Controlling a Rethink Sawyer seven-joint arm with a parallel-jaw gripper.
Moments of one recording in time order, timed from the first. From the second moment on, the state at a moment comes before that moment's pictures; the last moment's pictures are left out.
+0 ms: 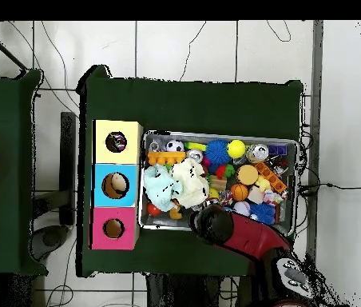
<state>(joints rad) -0.34 -0.53 -0.15 1.88 -0.06 0.26 2.65</state>
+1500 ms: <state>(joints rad) -0.44 -0.50 -0.15 1.75 -0.06 0.30 2.65</state>
